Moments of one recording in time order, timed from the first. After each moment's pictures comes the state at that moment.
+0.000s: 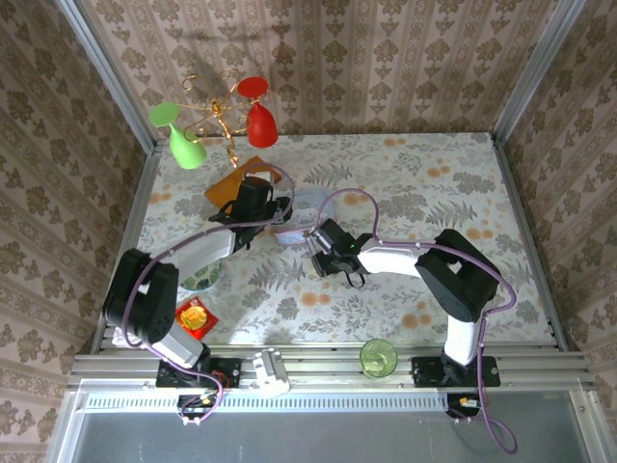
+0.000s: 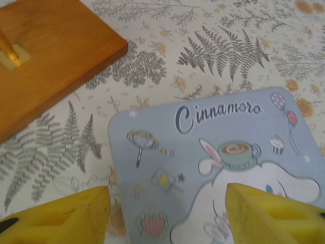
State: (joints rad) left arm -0.52 1.58 0.97 -0.07 -0.09 -0.40; right arm 0.77 1.85 1.04 -0.25 0.16 0.29
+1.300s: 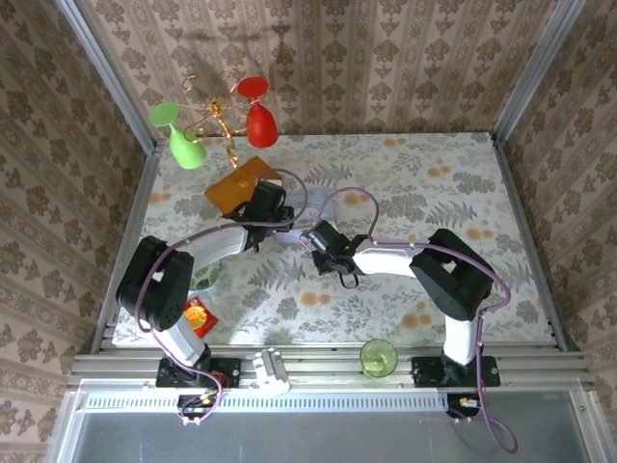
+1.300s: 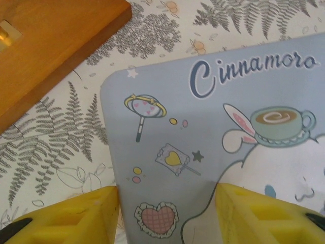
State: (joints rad) left arm -0.58 1.66 1.00 -0.13 -0.17 -0.34; right arm 0.79 1.87 1.06 -0.23 0.23 0.47
